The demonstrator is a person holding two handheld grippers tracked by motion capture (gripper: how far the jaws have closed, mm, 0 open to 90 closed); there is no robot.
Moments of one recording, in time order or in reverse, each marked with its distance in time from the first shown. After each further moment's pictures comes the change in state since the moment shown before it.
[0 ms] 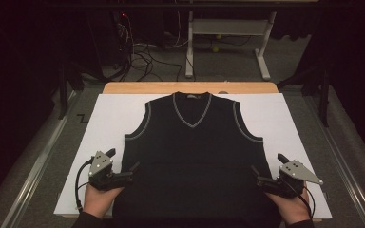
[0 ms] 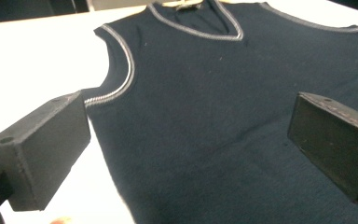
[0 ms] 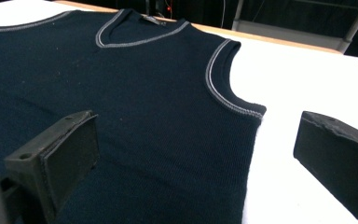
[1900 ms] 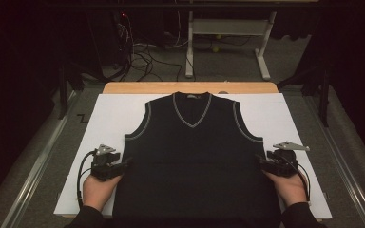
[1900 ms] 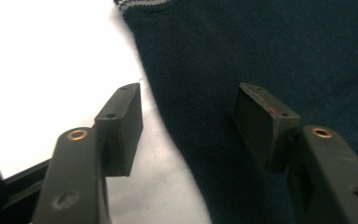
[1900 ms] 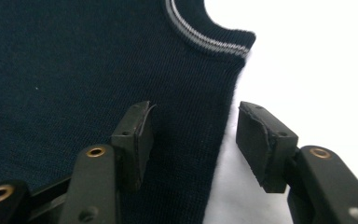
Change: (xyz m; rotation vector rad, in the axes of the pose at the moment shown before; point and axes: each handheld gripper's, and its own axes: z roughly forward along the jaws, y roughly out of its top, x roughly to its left) left arm 0.034 -0.003 0.035 0.321 0.055 -0.128; right arm -0.038 0.008 0.059 0.370 -0.003 0.147
